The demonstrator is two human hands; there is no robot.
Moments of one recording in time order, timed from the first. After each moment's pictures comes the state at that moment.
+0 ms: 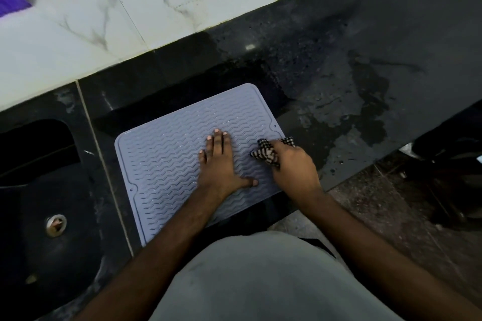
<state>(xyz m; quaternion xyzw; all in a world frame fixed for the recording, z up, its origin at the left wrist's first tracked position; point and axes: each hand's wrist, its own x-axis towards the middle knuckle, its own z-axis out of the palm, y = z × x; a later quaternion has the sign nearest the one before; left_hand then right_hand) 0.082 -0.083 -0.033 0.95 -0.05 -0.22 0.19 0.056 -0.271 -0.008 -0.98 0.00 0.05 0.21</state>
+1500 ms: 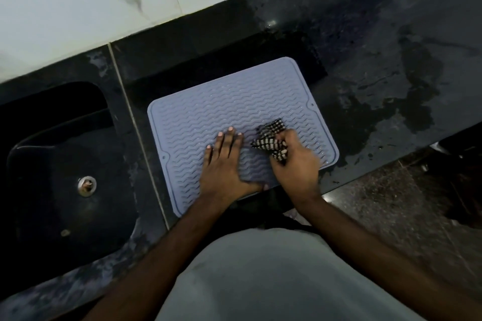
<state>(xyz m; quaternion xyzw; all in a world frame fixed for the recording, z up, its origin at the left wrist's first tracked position) 0.019 -0.013 -0.049 0.97 -0.06 -0.16 0.16 0.024 -0.188 -0.020 -0.95 0.04 -0.05 0.31</state>
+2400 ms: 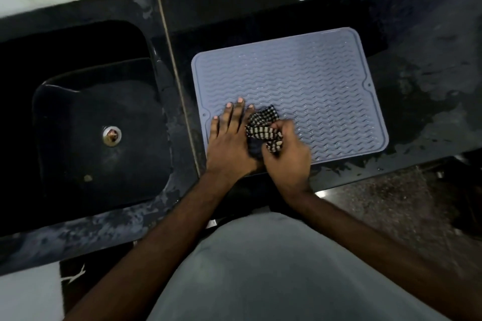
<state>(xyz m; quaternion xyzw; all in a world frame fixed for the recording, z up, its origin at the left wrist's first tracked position) -0.007 0.058 -0.054 0.98 -0.02 -0.12 0.18 -0.015 -0.081 -0.032 -0.93 0.01 -0.04 0.36</state>
